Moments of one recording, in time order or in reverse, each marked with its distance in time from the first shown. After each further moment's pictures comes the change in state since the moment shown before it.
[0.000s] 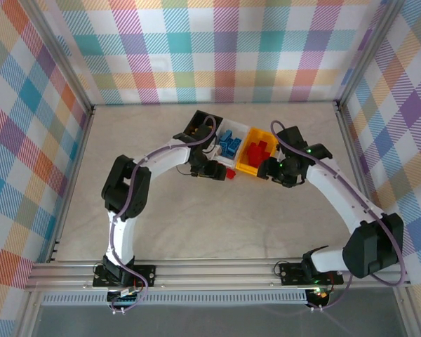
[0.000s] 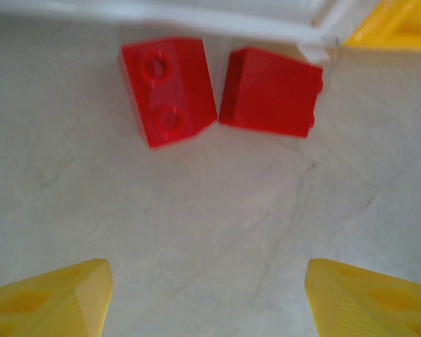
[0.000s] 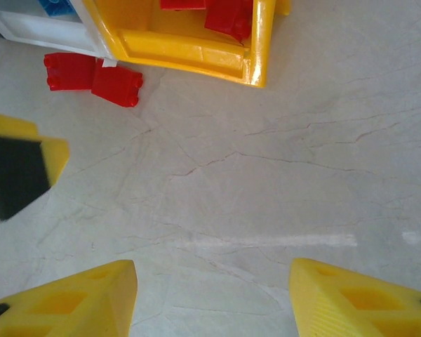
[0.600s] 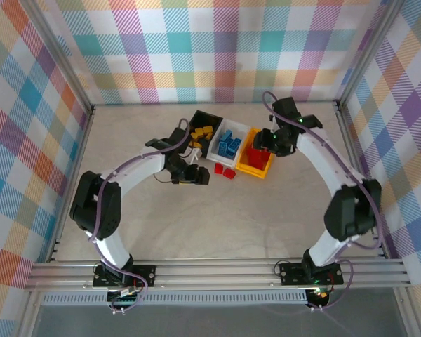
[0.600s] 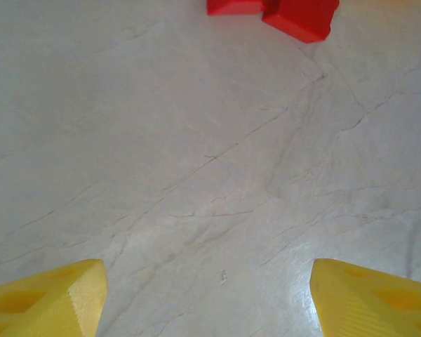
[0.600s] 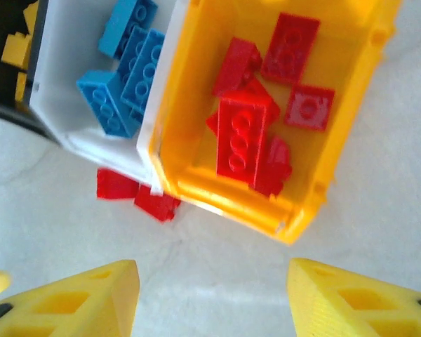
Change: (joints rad) left arm 0.079 -0.303 -0.277 -0.029 0.065 -0.009; right arm -0.043 0.271 0.315 0.046 0.019 -0.139
